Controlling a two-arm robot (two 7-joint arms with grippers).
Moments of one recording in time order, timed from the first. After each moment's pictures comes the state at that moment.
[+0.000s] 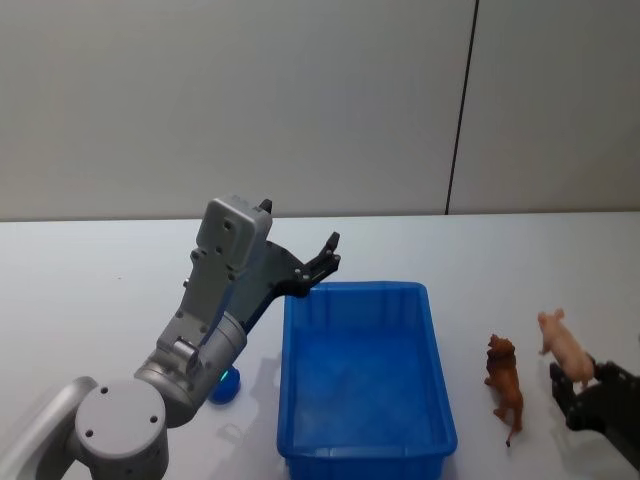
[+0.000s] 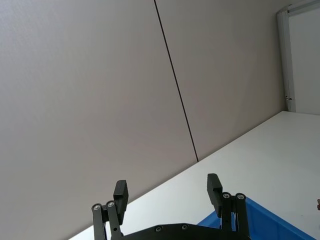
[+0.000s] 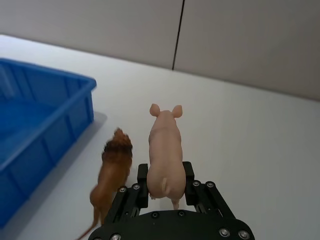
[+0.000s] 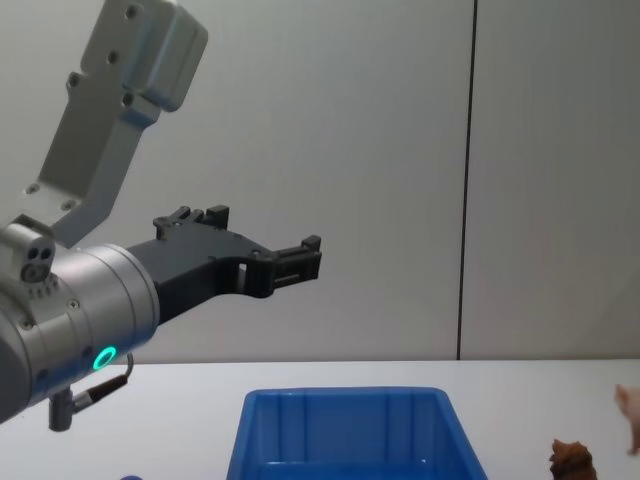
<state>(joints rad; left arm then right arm) -0.24 0.38 0.45 -1.63 -0.20 0.01 -0.01 -0.11 0.38 -0.18 -1.63 0.21 0.11 0.09</state>
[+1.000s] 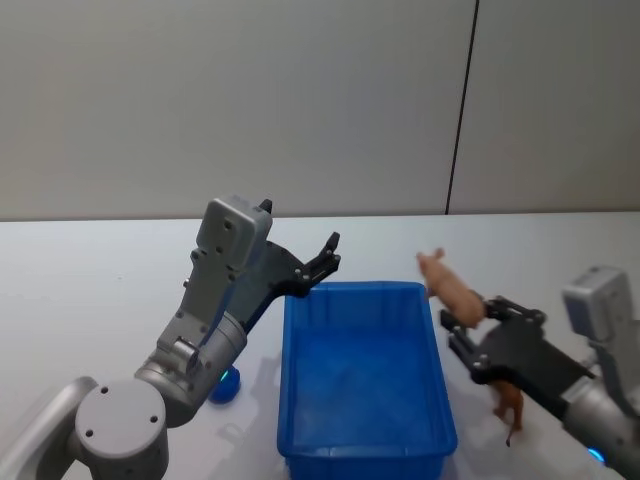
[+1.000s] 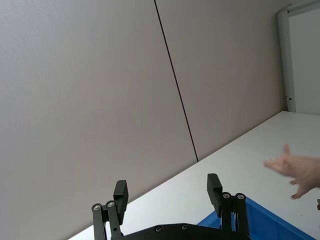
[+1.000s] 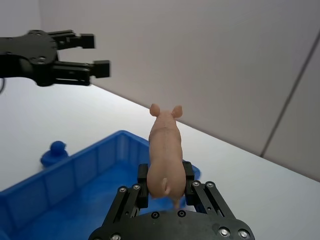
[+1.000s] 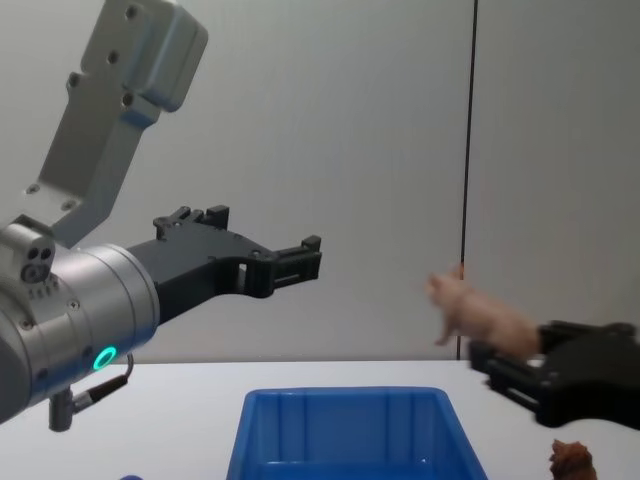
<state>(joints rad) -0.24 0.38 0.45 -1.63 -0.20 0.01 -0.01 0.02 0.30 -0.24 -1.64 0.14 0.00 0.39</state>
